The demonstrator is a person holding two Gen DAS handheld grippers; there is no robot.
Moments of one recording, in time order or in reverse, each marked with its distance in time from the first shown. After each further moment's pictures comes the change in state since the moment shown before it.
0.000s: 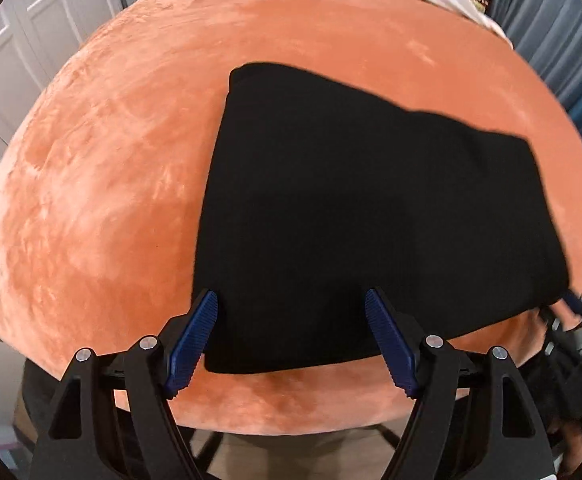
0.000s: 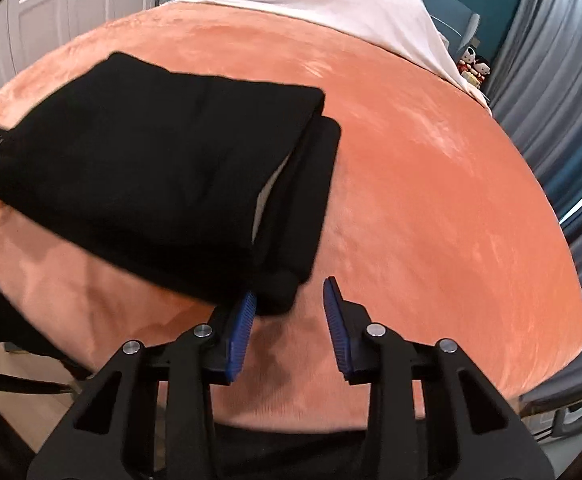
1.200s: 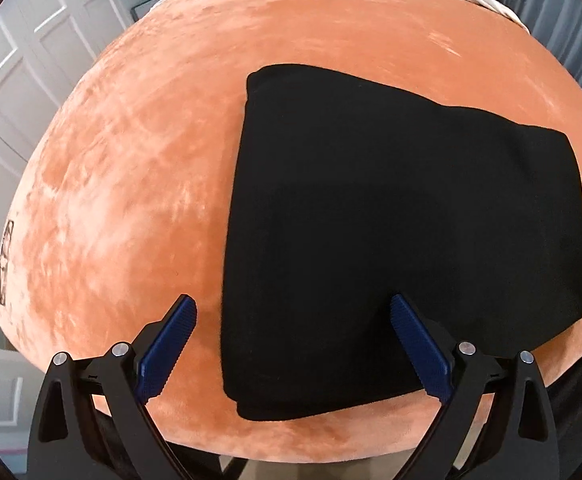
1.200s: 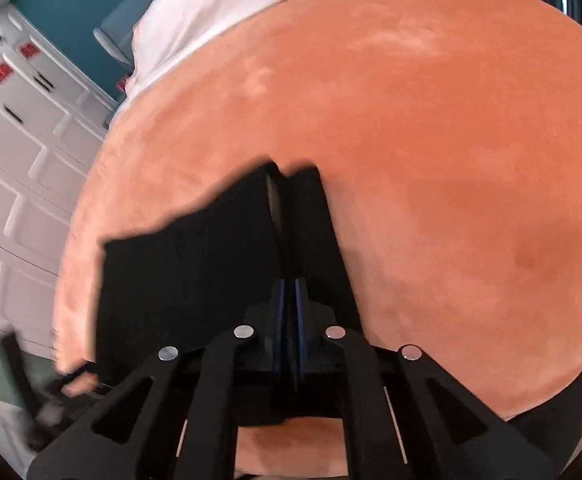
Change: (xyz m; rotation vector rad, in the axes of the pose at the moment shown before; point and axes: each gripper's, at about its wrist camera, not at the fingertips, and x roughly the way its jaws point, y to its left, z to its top) left arm 0.026 0.006 0.015 0.033 -0.014 0.115; right arm 0.026 -0.088 0.059 0.704 0.053 0.411
